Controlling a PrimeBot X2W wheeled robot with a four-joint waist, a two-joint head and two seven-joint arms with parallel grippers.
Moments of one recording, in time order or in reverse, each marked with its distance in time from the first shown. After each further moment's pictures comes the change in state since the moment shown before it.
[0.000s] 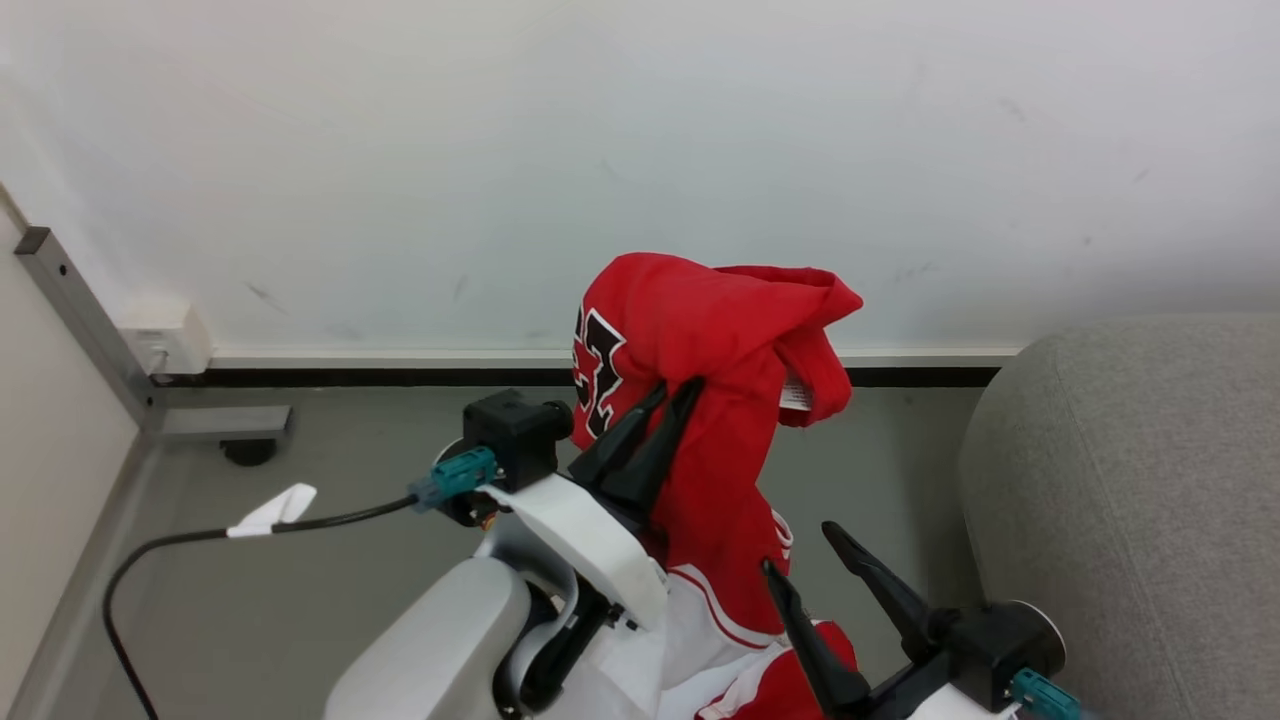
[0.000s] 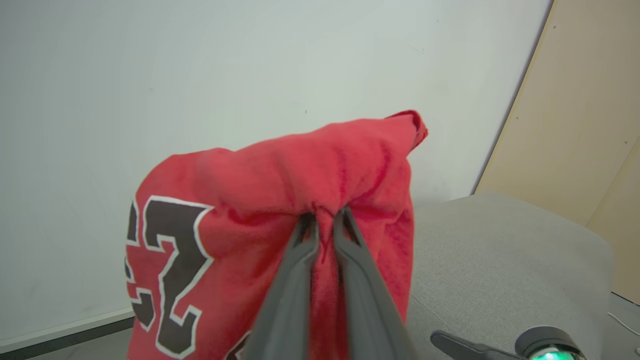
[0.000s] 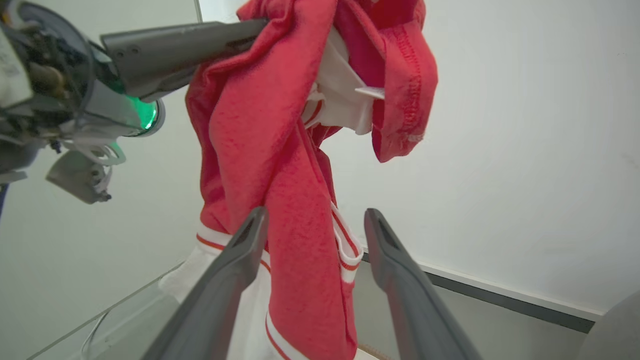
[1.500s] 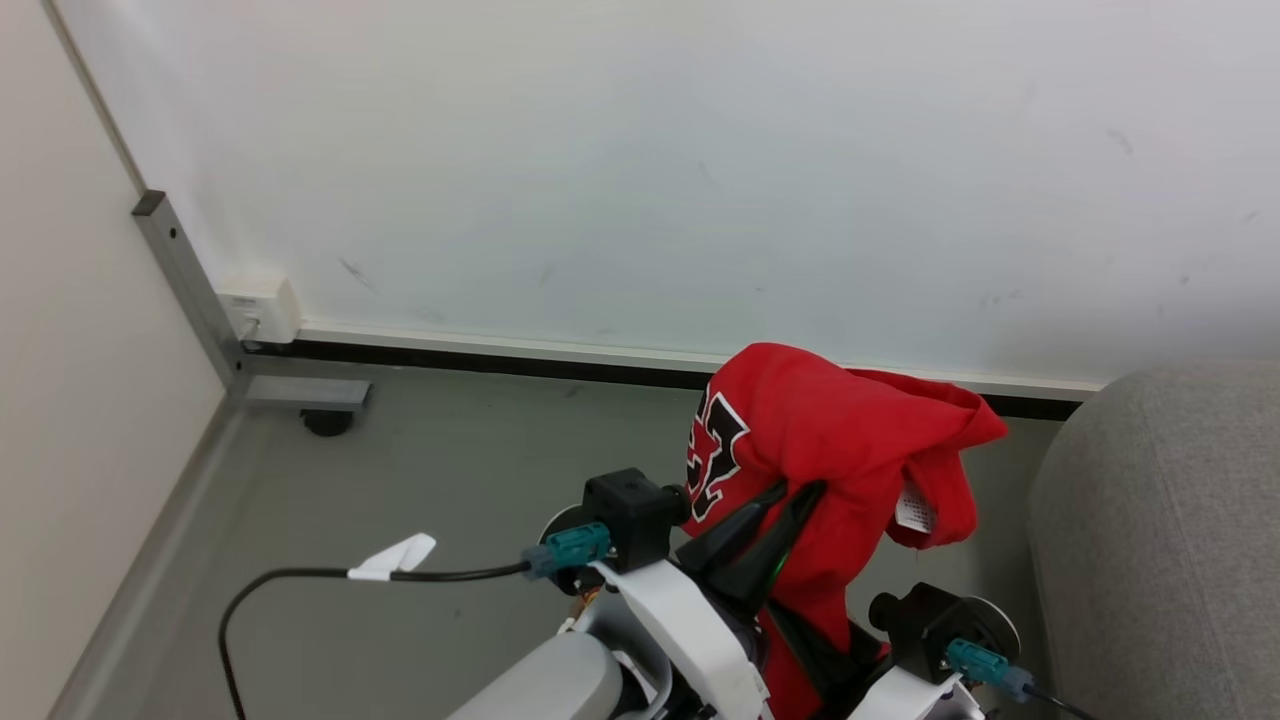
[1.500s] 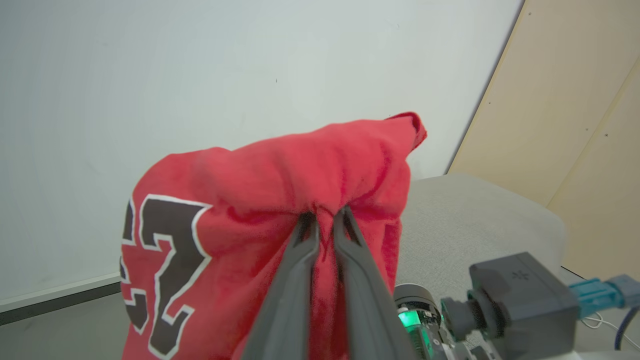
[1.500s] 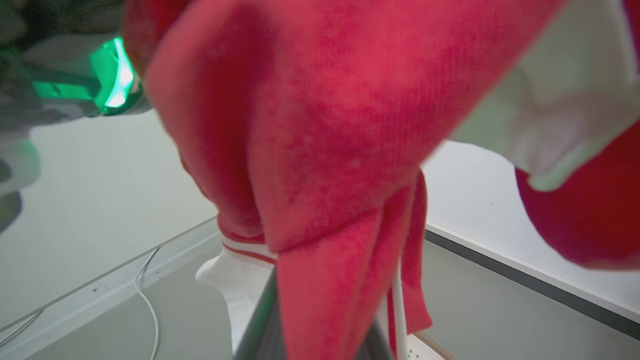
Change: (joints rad) left arm 0.049 -0.070 -0.149 -0.028 -0.011 -0.023 0.015; right arm -0.170 -0.005 0.214 0.251 0.122 0.000 0.000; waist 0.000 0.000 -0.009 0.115
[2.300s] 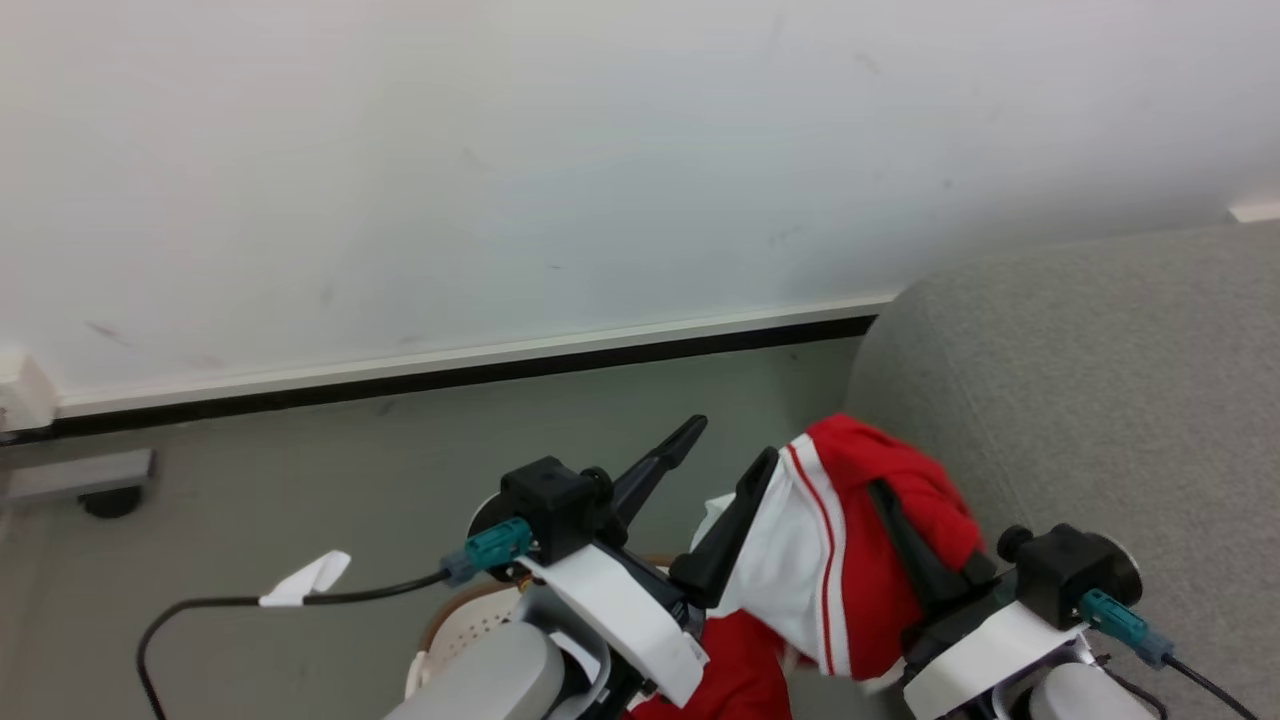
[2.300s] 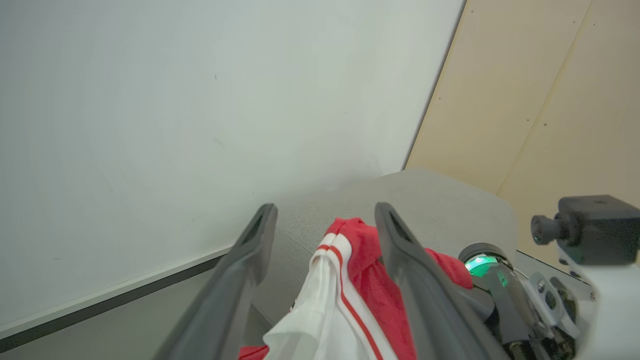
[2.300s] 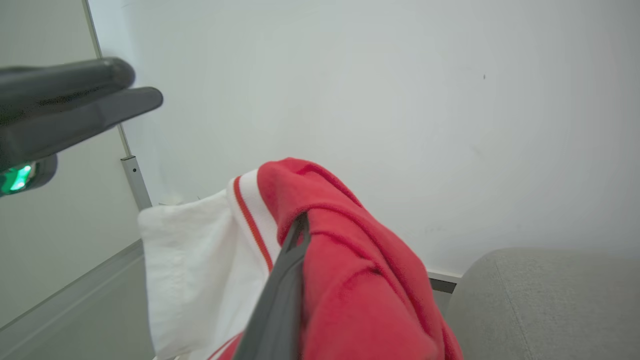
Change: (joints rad) left arm 0.017 0.075 0.047 -0.063 0.004 0.060 -0.052; right arm 0.044 -0.054 -0.234 -0.142 -0.090 0.000 0.000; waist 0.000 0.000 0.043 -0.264
